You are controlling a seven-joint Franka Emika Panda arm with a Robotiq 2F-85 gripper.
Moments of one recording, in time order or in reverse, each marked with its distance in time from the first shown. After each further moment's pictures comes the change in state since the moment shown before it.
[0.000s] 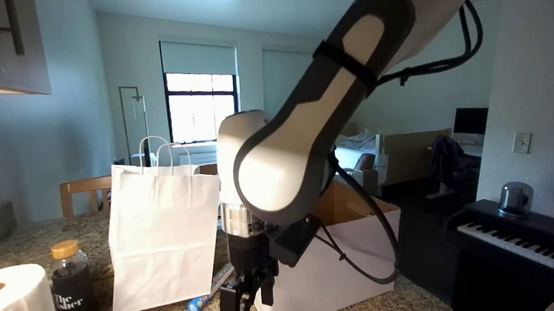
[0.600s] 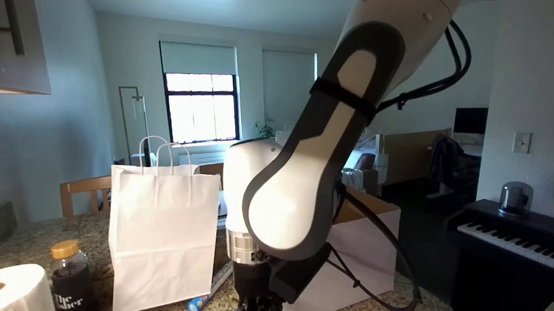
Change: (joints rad) arm 0.013 0.076 0.000 -0.037 0.000 0.105 0.130
